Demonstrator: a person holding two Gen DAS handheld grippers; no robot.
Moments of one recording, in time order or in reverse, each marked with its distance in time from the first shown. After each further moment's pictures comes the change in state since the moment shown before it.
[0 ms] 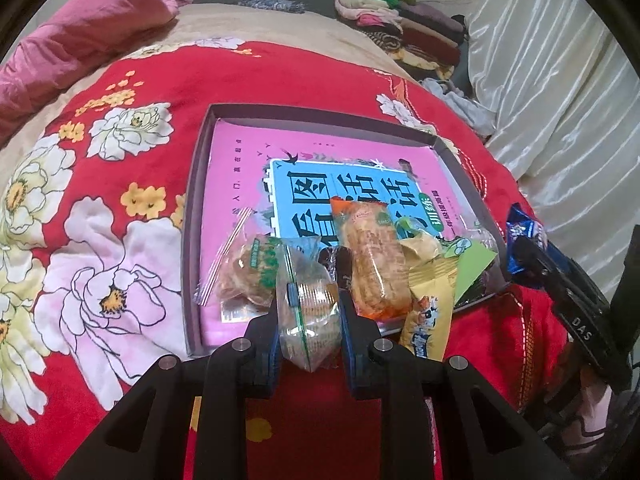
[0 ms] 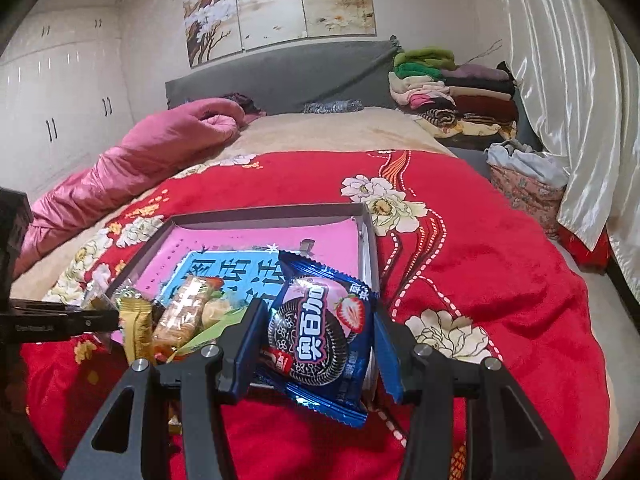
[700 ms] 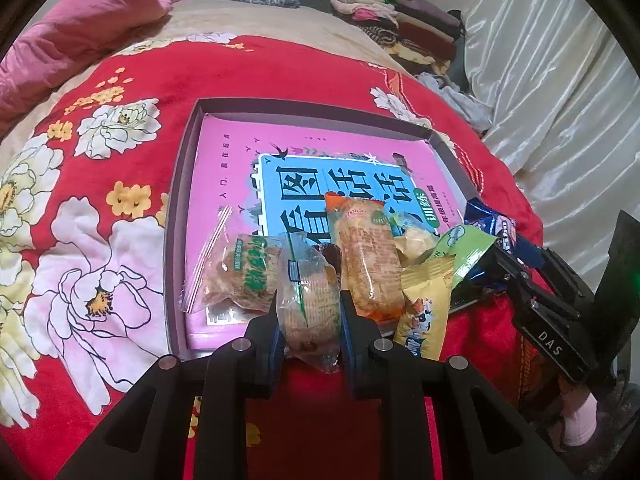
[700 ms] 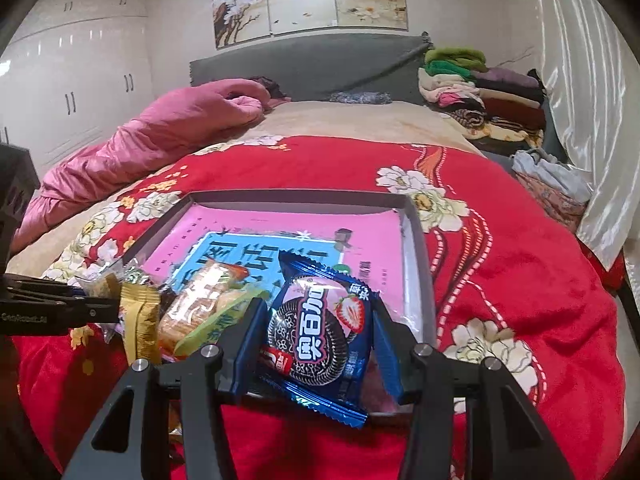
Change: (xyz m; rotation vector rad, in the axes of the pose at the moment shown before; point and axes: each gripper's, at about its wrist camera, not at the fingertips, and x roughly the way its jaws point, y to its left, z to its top) left arm 0.007 -0.005 0.002 0.005 0.022 -0.019; right arm 0.026 0.028 -0.004 -0.086 0.027 0.074
